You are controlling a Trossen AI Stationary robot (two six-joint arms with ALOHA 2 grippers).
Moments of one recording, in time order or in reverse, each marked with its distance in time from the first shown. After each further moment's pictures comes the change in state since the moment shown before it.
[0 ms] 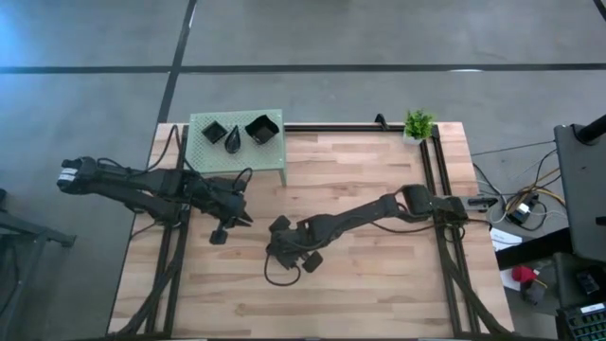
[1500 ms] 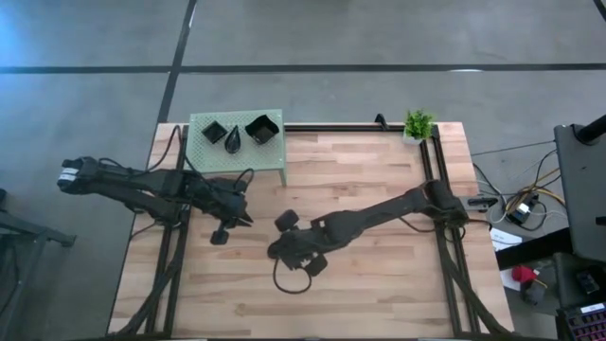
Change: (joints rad) left arm 0.000 0.012 0.000 0.003 0.000 -0.001; right arm 0.061 -0.193 0.001 -0.068 0.100 0.137
